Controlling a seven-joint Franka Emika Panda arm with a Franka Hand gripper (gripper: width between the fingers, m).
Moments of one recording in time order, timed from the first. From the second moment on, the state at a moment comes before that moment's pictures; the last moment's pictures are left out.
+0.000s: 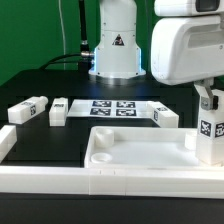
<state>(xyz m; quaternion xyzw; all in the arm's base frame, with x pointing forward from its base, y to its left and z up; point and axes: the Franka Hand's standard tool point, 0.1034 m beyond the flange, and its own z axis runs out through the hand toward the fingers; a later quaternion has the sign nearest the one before) 0.639 0.106 0.117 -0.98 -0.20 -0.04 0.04</state>
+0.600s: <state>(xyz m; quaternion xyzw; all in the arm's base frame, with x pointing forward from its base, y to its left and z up) 0.641 0.097 0.115 -0.99 0.14 -0.03 0.05</state>
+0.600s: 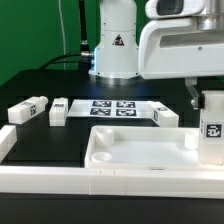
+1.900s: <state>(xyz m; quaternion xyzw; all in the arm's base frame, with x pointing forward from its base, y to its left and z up) 0.640 0.108 0.119 -0.99 0.15 -0.03 0.05</state>
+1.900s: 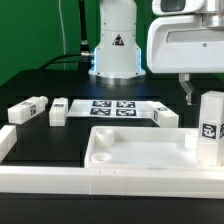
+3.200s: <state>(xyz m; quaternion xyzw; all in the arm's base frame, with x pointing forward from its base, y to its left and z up) 0.639 0.100 0.115 -0.95 -0.32 -0.04 0.03</state>
